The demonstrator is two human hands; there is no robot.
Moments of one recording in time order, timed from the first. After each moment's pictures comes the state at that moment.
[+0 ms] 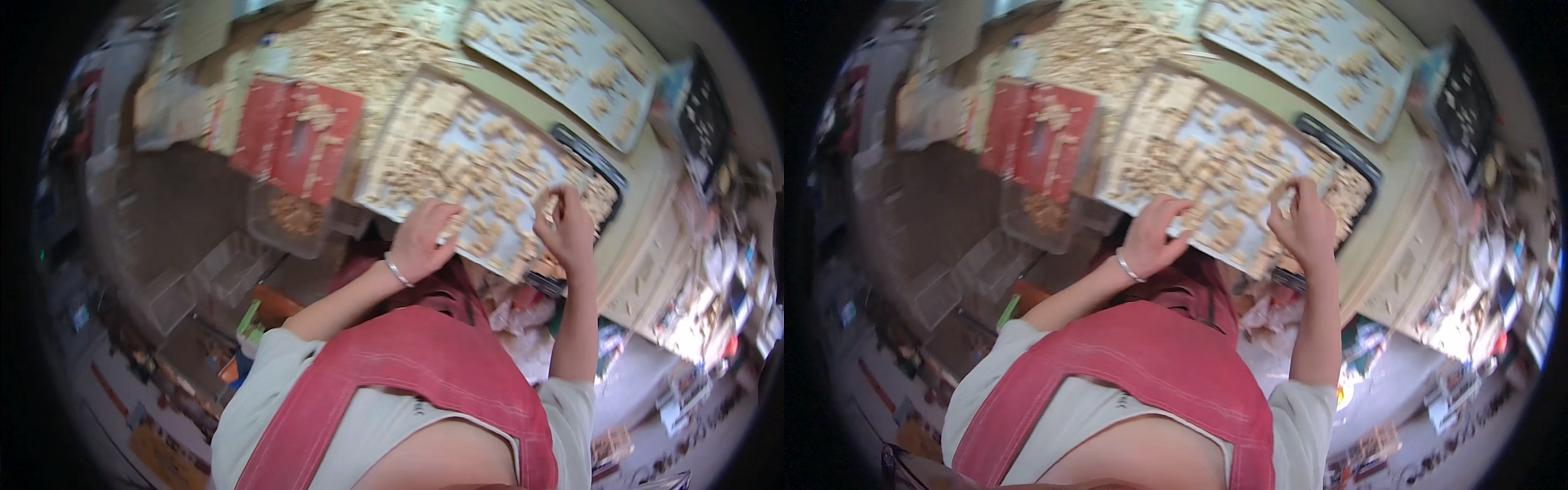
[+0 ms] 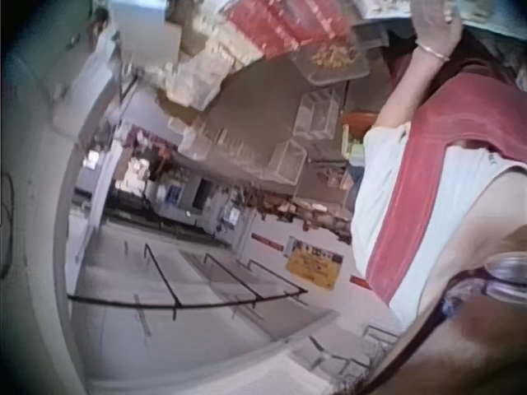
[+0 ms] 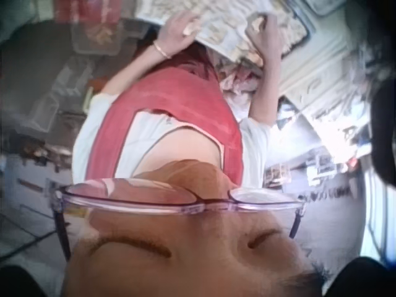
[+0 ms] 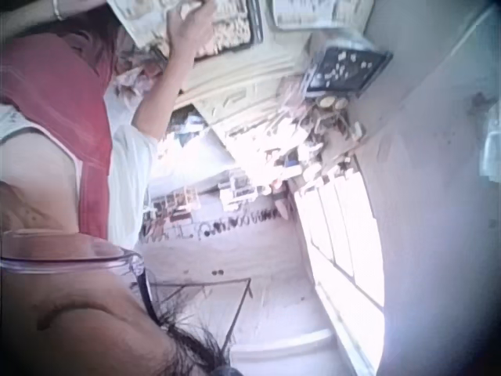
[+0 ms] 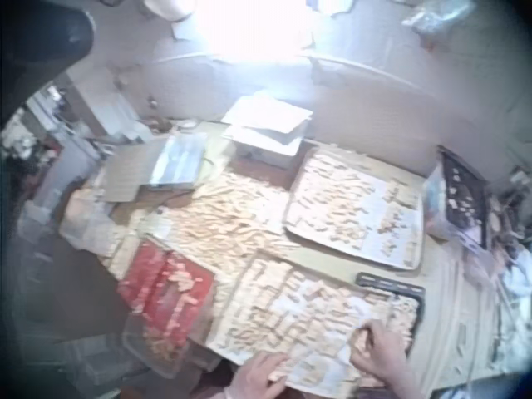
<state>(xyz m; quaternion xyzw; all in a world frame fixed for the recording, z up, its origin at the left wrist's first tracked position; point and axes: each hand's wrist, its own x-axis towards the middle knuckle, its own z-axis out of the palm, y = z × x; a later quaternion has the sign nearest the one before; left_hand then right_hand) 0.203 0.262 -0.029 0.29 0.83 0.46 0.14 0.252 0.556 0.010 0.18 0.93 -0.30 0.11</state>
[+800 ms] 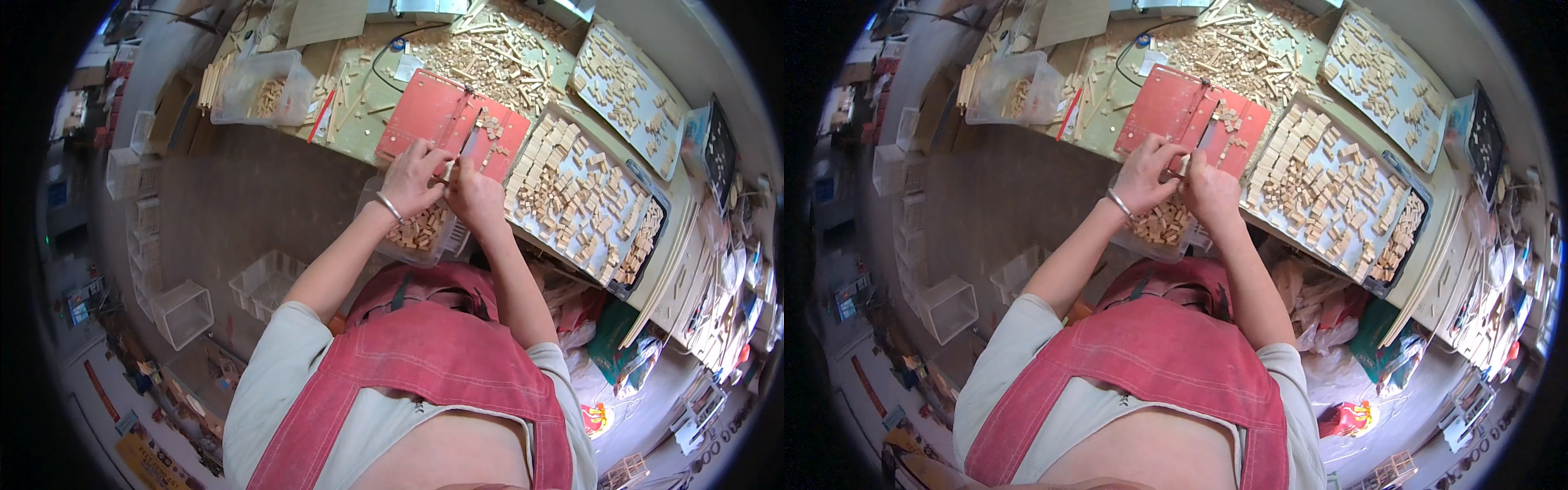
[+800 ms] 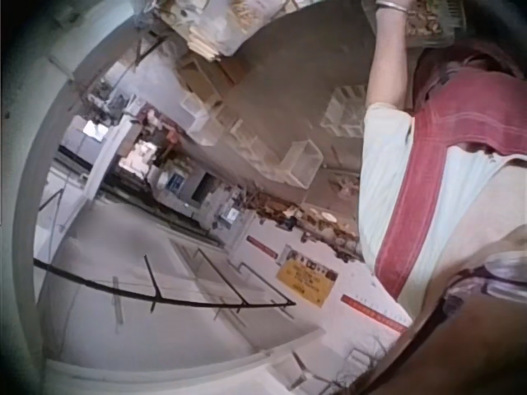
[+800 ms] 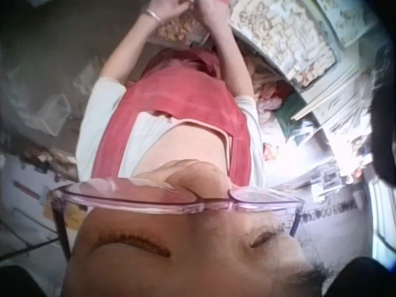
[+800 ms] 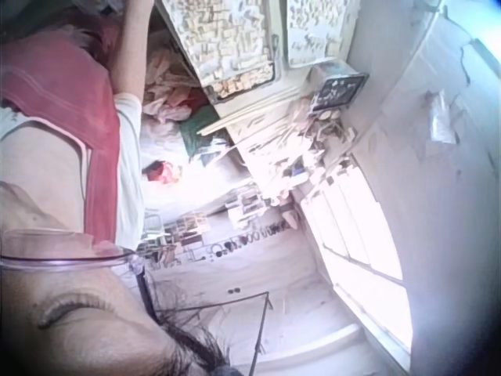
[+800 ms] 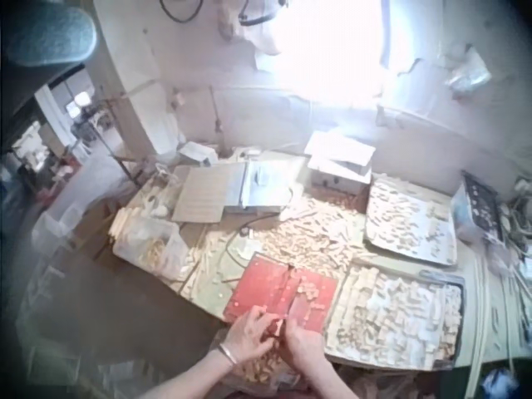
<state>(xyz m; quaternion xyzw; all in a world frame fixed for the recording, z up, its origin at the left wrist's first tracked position) 0.035 -0.009 0.009 0.33 0.88 0.33 0.08 0.107 0.154 -0.015 0.07 0.95 -0.30 0.01</state>
